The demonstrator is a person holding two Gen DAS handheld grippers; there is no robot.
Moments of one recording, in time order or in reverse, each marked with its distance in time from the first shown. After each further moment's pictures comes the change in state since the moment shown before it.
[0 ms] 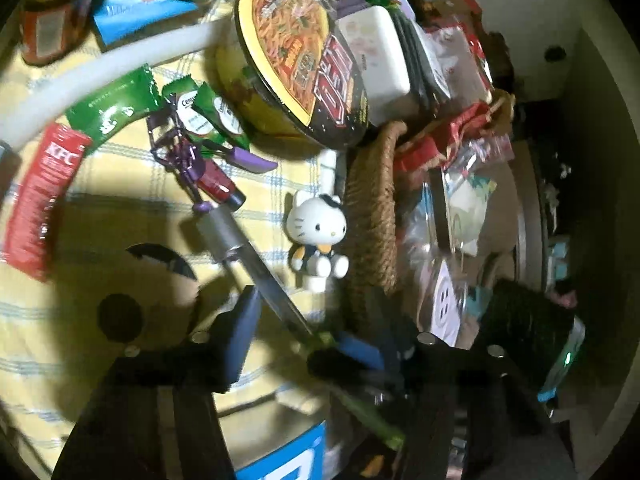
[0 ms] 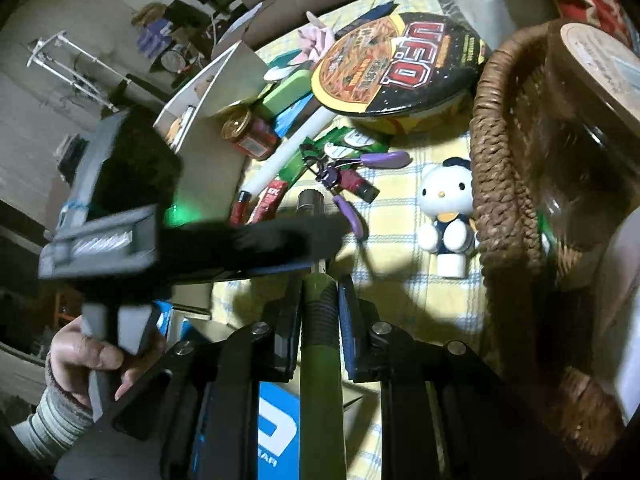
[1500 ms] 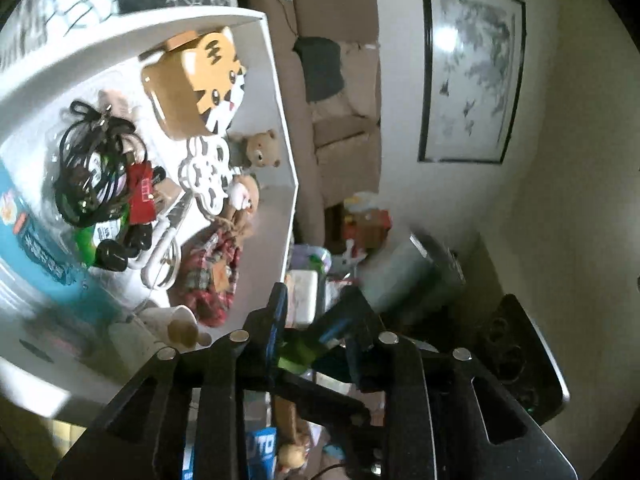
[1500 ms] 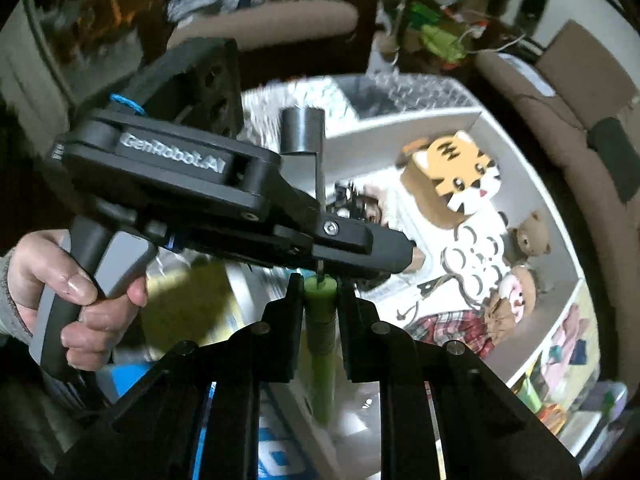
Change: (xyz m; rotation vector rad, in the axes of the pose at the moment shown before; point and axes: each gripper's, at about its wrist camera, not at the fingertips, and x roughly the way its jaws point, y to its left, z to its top) left arm -0.333 0.203 -0.056 -0.288 -0.663 -0.479; right arm 0.181 0.408 0.010 -1.145 0.278 -0.141
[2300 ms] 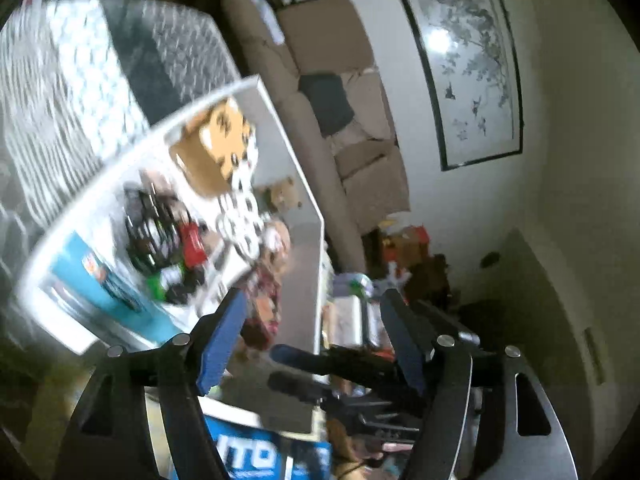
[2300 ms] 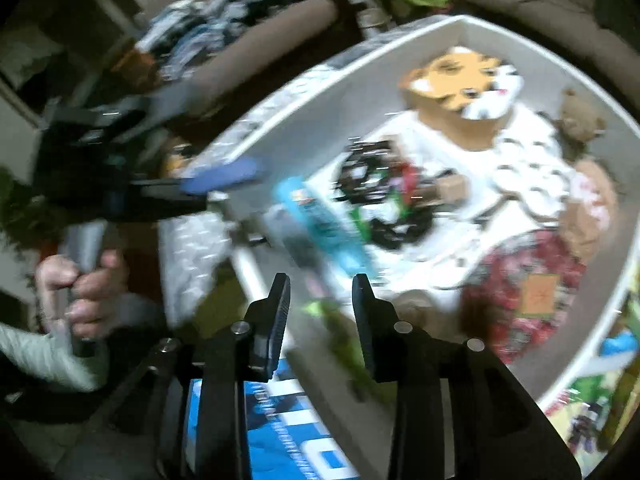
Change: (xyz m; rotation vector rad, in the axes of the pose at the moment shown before) left arm -0.052 -0.041 -0.003 0.222 -0.145 0.195; right arm 0.008 -0.063 -0.061 0.346 -0.063 0.278
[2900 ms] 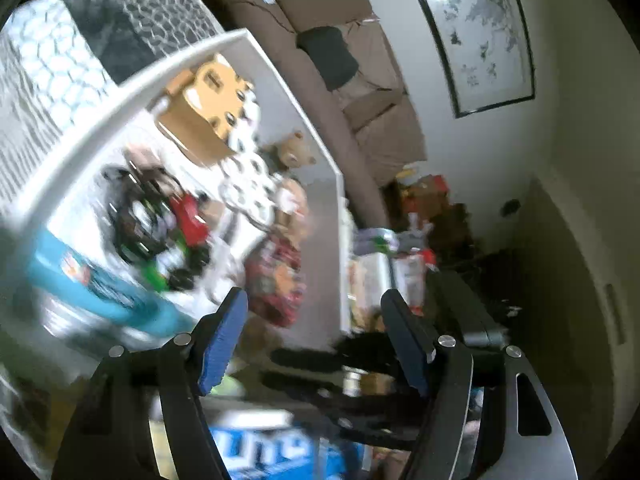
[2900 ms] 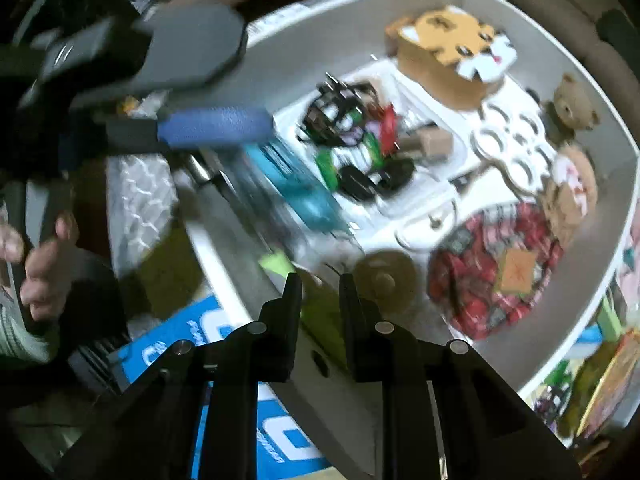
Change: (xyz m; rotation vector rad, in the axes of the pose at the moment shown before) left arm 0.047 0.005 -0.001 0.089 0.181 0.089; right arm 0.037 0.013 -0.010 -0.069 0.222 -0.154
